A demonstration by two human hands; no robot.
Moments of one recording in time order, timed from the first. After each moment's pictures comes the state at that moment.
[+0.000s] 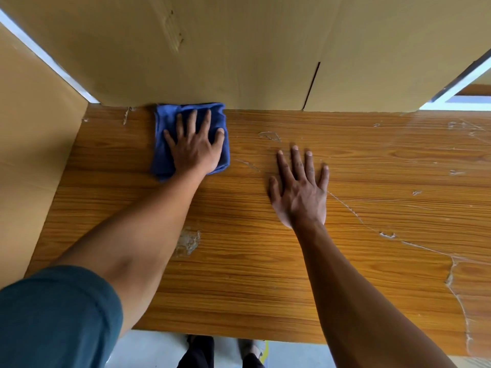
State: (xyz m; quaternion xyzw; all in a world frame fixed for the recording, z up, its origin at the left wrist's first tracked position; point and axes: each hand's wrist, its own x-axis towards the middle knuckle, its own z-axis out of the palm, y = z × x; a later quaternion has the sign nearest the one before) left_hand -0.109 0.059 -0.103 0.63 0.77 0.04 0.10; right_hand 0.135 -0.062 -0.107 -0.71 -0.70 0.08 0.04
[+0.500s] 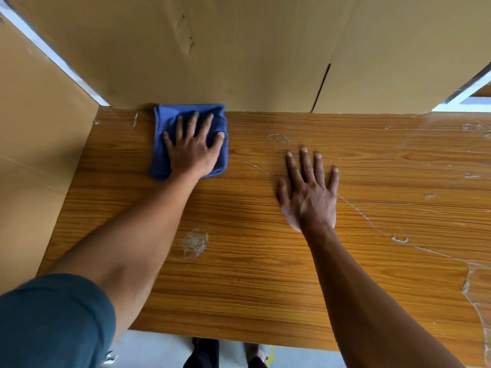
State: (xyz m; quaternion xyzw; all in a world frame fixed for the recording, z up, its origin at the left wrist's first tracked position) left_hand -0.142 0.059 -0.102 0.65 0.76 0.03 0.09; right_hand 0.135 -0.062 -0.106 -0.71 -0.70 0.08 0.04
